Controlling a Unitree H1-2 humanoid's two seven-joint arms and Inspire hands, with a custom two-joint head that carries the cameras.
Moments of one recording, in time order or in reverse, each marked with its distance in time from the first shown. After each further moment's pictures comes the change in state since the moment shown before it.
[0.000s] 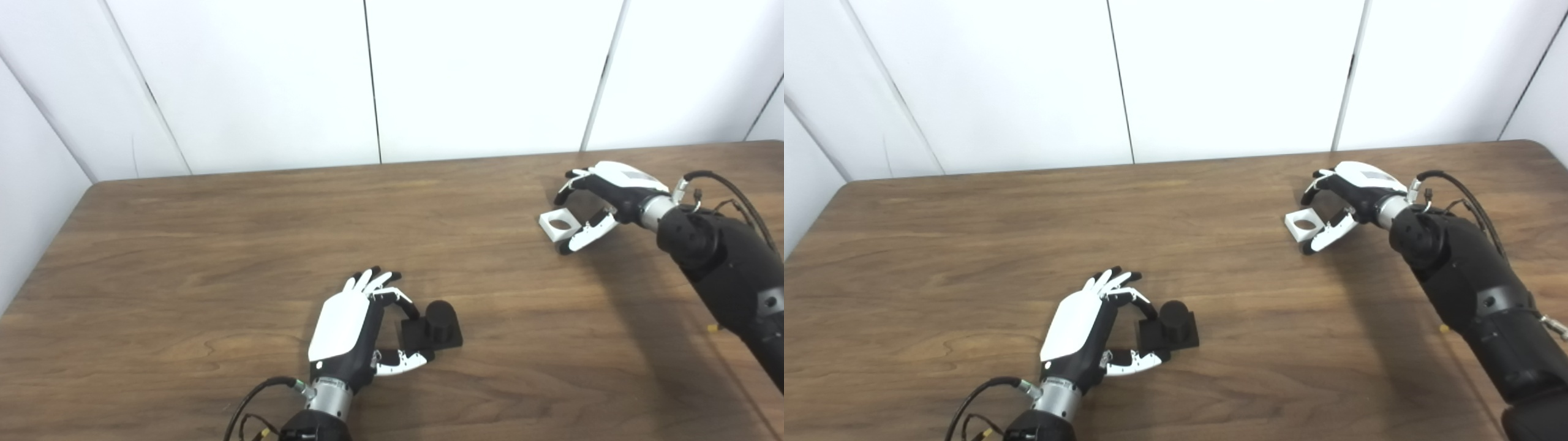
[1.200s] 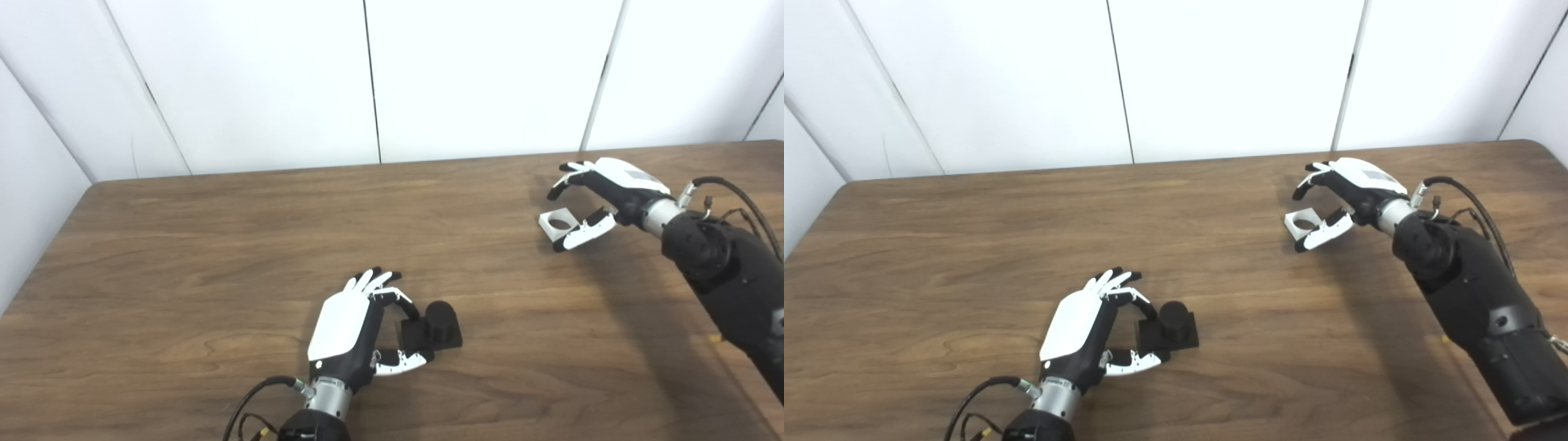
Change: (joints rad) left arm -0.002 0.005 0.000 0.000 0.001 -0.006 -0.003; right arm 0.059 0.000 -0.049 -0.147 0.038 0.012 -0.004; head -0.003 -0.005
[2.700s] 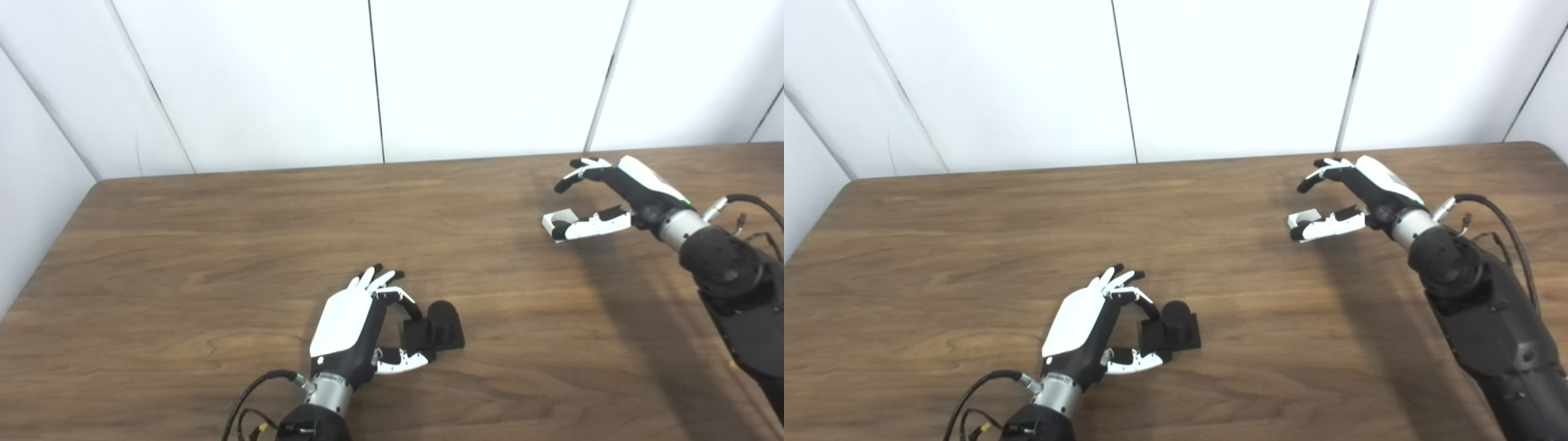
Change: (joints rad) left arm -0.007 0.001 0.015 -0.008 -0.002 0.002 -0.041; right arm 0.108 0.027 -0.119 -0.155 0.149 0.106 -0.003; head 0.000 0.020
